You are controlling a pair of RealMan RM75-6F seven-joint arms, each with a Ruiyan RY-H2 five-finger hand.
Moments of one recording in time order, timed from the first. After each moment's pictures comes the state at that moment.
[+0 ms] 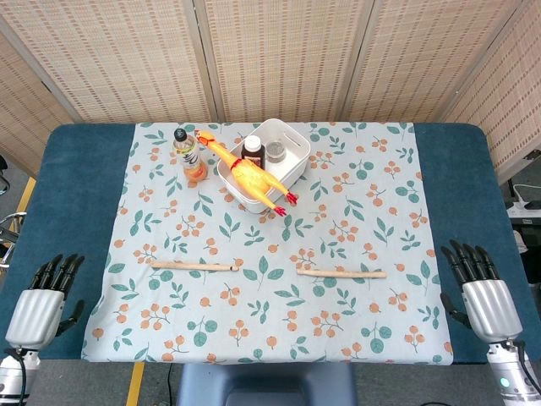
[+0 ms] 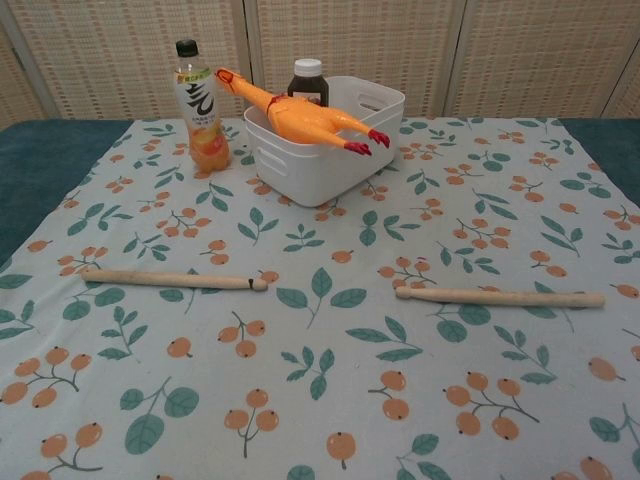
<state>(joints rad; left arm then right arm) -0.12 -1.18 0.00 -1.59 1.56 1.46 0.19 0.07 -1.15 0.02 -1.61 -1.58 1.50 -0.12</state>
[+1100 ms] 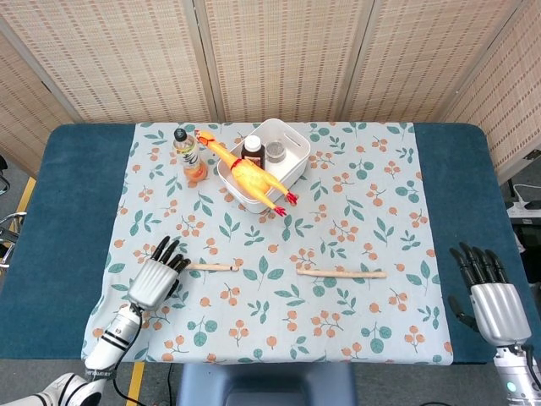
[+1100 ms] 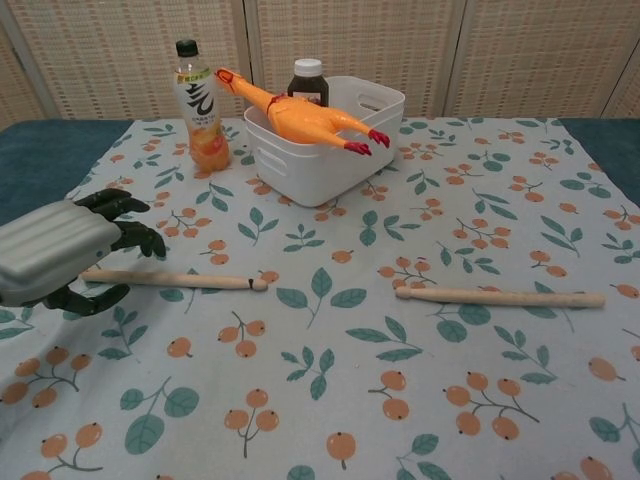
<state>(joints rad) -0.44 -1.64 -0.08 -1.22 1.59 1.14 0.40 0.05 -1.12 0.02 -1.65 -1.55 1.49 -0.14</state>
